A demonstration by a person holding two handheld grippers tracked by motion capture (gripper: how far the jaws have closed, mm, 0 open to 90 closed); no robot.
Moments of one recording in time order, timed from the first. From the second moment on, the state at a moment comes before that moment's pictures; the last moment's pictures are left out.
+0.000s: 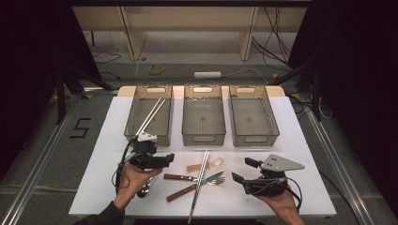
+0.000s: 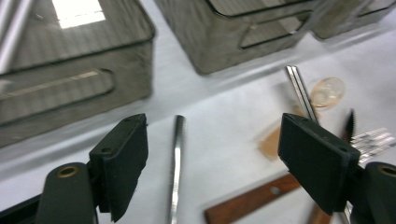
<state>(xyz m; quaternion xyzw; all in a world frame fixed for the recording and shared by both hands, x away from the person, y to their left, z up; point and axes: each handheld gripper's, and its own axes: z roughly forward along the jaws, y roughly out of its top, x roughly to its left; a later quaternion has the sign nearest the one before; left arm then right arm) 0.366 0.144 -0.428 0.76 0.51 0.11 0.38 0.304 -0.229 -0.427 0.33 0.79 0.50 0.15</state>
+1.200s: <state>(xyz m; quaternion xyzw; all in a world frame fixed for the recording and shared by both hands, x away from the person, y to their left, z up) 0.364 0.058 -0.455 0.83 0.44 0.06 0.34 0.305 -0.227 -0.429 0.34 0.79 0.50 0.14</state>
